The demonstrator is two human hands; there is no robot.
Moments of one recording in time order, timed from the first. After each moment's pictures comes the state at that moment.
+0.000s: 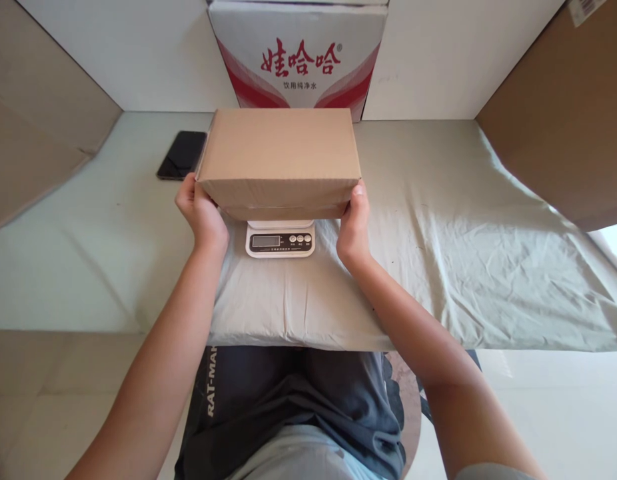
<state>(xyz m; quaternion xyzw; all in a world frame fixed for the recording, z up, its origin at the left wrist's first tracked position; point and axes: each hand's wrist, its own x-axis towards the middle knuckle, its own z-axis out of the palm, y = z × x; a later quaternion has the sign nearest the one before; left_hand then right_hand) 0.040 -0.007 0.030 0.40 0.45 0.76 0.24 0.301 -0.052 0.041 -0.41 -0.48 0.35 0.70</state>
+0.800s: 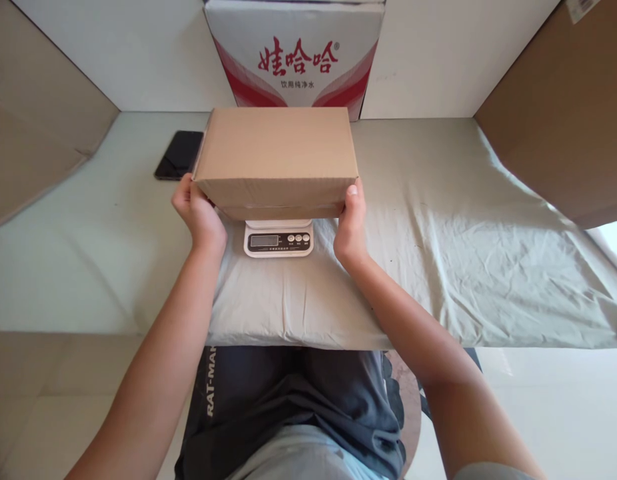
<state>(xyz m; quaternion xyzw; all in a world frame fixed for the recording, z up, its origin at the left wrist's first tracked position) 0.044 -0.013 0.039 0.39 0.46 0.76 0.24 0.300 -0.054 0.041 -0.42 -0.49 0.34 0.68</state>
